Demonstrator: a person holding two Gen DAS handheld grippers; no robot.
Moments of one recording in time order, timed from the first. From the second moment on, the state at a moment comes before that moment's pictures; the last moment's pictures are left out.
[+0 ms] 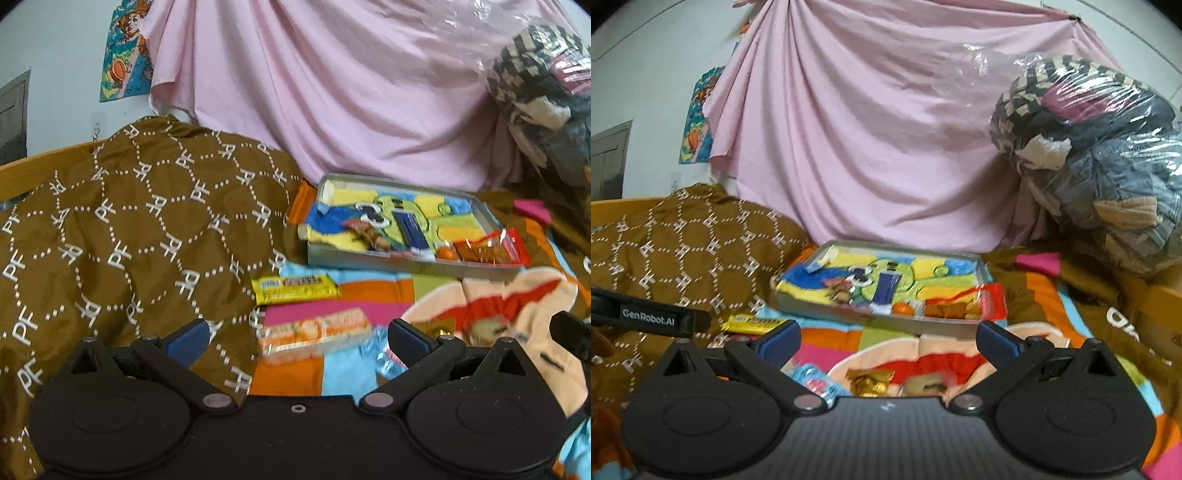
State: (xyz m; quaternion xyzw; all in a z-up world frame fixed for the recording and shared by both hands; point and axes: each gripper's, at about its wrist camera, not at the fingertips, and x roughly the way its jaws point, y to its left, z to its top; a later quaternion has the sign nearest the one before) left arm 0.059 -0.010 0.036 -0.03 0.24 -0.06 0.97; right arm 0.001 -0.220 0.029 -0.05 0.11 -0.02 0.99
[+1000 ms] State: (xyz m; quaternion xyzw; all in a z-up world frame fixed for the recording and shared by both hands) left arm 0.071 -0.002 -0.005 0.00 0.31 -0.05 0.95; right arm 0.032 -0.209 -0.021 -0.04 0.25 0.01 0.97
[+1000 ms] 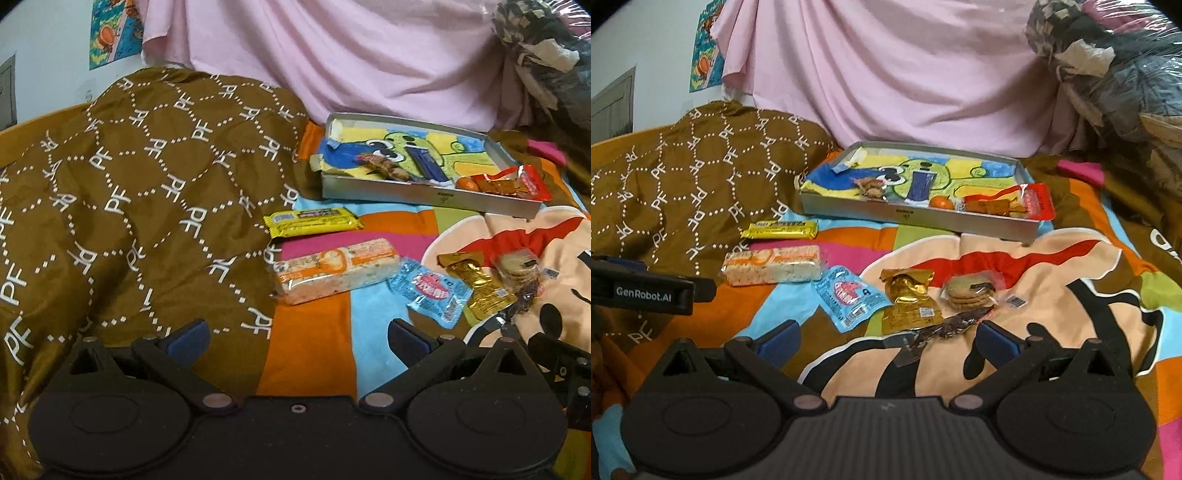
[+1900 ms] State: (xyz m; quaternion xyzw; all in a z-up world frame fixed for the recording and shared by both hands) left arm 0.108 -0.007 0.001 0.00 0.23 -0.10 0.97; right arm 0.093 -0.207 -0.040 -0.07 0.28 0.08 0.96
